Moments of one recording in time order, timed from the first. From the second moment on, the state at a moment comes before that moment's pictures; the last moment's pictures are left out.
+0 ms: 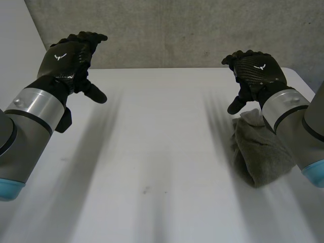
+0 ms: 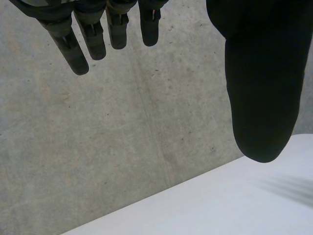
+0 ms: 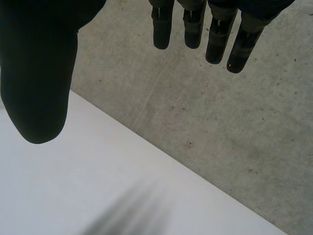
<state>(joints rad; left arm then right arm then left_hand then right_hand) 4.32 -1.65 -1.60 3.37 -1.51 3.10 1.95 -1.32 1.45 -0.10 1.49 2.95 0.18 0.17 0.17 0.17 0.02 0.20 0.22 0.21 0.23 0.04</state>
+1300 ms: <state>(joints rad) 4.32 -1.67 -1.61 3.37 -1.51 3.10 2.05 -1.16 1.43 -0.07 1.42 2.62 0.18 0.17 0.17 0.17 0.02 0.88 1.11 1.18 1.19 0.93</state>
